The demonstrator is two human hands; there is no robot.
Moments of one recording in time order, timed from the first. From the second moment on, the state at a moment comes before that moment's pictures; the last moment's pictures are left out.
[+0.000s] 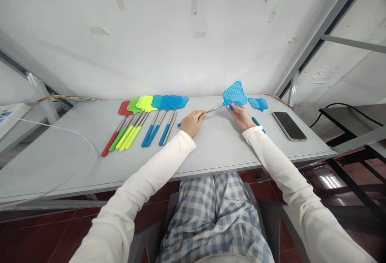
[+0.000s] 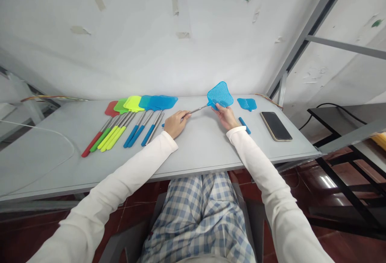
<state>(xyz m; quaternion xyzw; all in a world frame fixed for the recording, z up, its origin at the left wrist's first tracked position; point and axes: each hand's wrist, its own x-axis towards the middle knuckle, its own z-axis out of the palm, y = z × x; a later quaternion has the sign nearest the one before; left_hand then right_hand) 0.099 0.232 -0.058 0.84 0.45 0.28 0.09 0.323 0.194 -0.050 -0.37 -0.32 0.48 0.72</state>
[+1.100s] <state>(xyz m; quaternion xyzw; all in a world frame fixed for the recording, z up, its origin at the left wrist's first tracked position) 0.098 0.225 -0.057 0.83 0.48 0.28 0.03 0.314 0.189 -0.058 -0.39 -0.36 0.50 0.68</state>
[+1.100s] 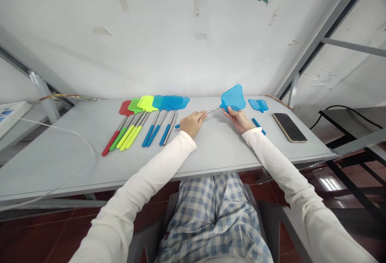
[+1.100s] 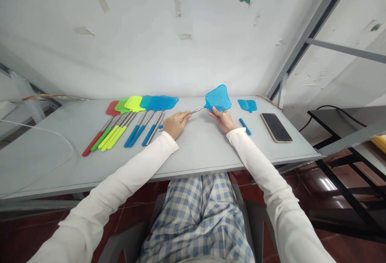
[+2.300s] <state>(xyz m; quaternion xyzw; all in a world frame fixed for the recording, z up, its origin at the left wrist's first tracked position) 0.099 0.222 -0.048 0.79 0.48 0.36 0.13 0.313 0.181 -0.051 -0.56 -0.50 0.36 0.55</state>
